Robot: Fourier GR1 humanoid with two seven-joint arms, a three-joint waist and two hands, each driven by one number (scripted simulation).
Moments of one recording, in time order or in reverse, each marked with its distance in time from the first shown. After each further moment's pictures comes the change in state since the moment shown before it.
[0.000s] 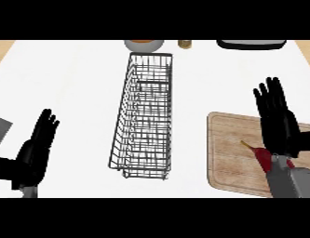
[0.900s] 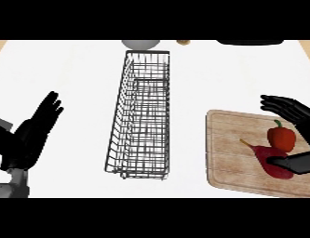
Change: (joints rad) left arm -0.098 0.089 -0.025 -0.141 0.007 -0.061 0.320; right arm 0.056 -0.383 0.036 -0.085 0.061 0.524 0.040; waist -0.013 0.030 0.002
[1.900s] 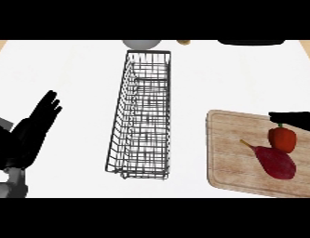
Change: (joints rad) left arm -0.003 -0.012 0.033 -0.010 -0.015 -0.031 0.030; right arm -0.090 -0.419 0.093 -0.266 0.346 0.422 0.138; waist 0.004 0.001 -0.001
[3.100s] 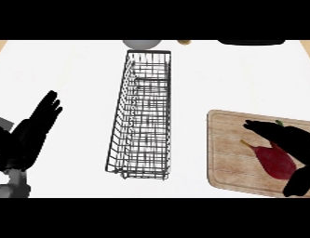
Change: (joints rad) left arm 0.012 -0.077 0.065 -0.044 -0.078 -0.059 0.048; right arm 0.085 0.337 0.077 0.243 0.636 -0.249 -0.184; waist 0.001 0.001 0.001
